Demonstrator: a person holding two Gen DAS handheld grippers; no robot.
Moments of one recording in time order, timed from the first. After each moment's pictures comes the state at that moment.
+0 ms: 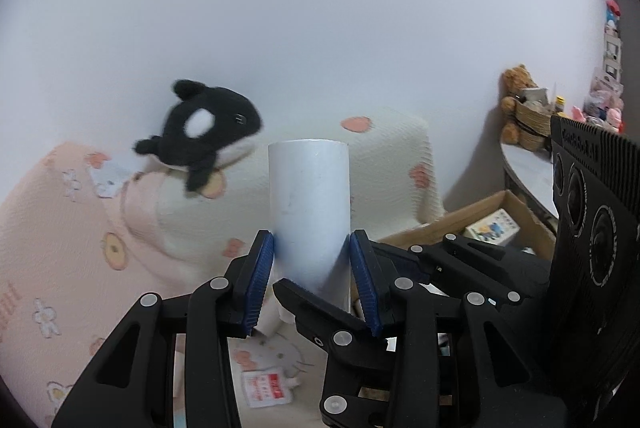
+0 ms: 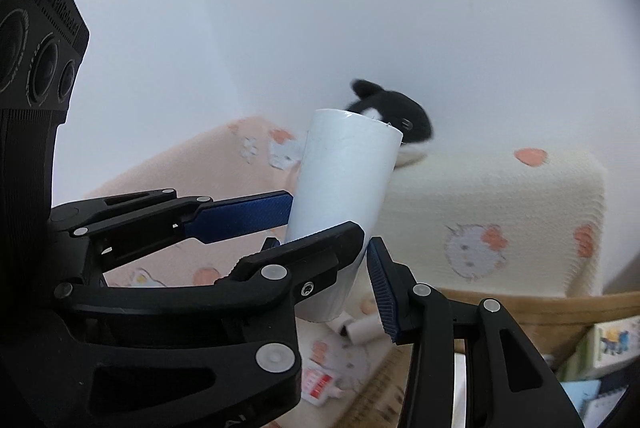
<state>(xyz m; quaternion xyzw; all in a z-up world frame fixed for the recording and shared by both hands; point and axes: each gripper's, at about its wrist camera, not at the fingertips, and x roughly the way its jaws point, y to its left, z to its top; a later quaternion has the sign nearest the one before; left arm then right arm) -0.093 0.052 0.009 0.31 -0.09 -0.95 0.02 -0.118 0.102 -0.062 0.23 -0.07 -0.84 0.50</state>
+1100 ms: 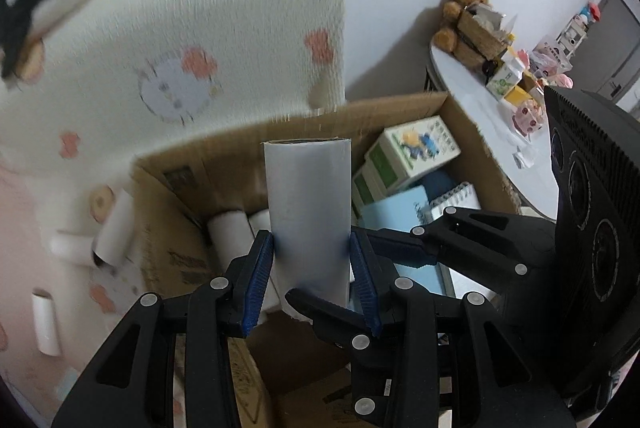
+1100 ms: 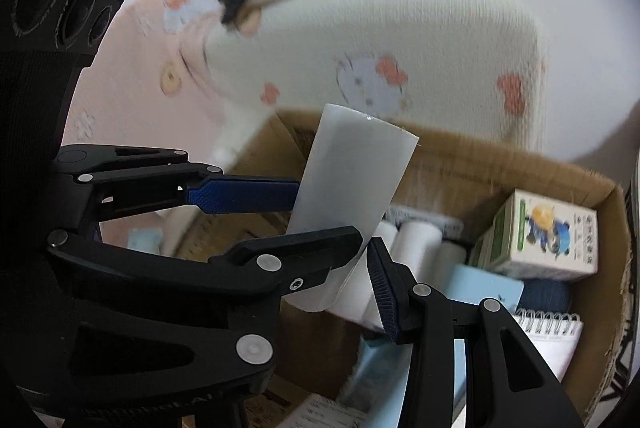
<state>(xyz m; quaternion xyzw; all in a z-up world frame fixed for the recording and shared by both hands) -0.178 0.095 -0.108 0.54 0.03 -0.83 -0.14 -0.180 0.147 -0.160 0.49 0.01 -0.77 0.41</state>
